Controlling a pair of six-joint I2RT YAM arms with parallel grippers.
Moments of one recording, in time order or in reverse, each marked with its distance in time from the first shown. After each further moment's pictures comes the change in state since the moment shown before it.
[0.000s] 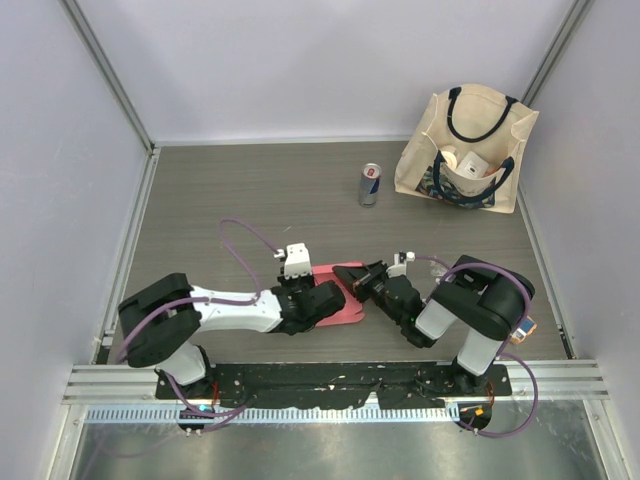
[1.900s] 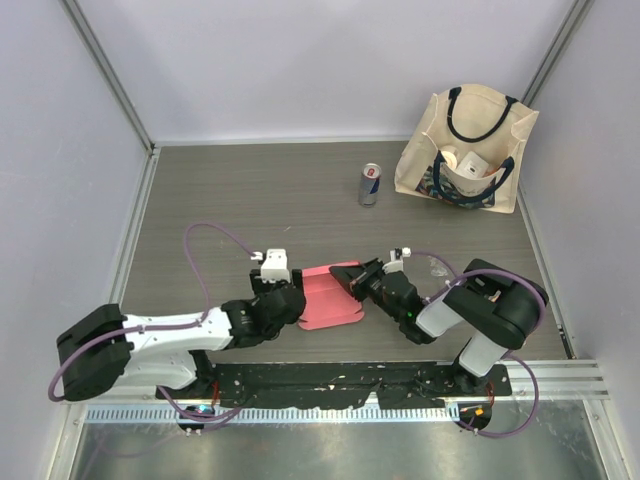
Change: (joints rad) left arm 0.029 -0.451 -0.339 0.217 0.186 0.333; right arm 0.007 -0.071 0.034 -0.130 -0.039 -0.035
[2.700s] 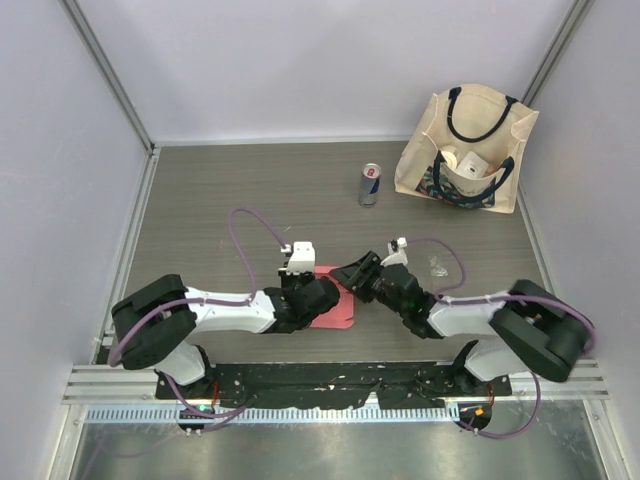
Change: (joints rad) left arm -0.002 0.386 0.238 -0.021 -0.143 -0.021; right arm -0.014 -0.209 0.048 -0.384 -0.053 -0.206
